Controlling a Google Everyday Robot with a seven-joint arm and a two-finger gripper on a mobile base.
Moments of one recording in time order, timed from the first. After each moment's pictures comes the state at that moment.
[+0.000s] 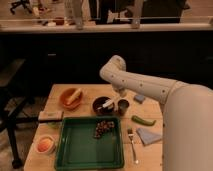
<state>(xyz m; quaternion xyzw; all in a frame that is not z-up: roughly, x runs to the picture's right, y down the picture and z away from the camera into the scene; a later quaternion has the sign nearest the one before) 0.111 0.023 0.865 -0.26 0.10 -0.18 0.94</state>
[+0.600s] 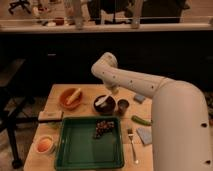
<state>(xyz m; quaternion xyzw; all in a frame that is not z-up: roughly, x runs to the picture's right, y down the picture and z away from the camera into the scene) 0.060 0.019 0.864 -0.26 0.06 -0.20 0.94</state>
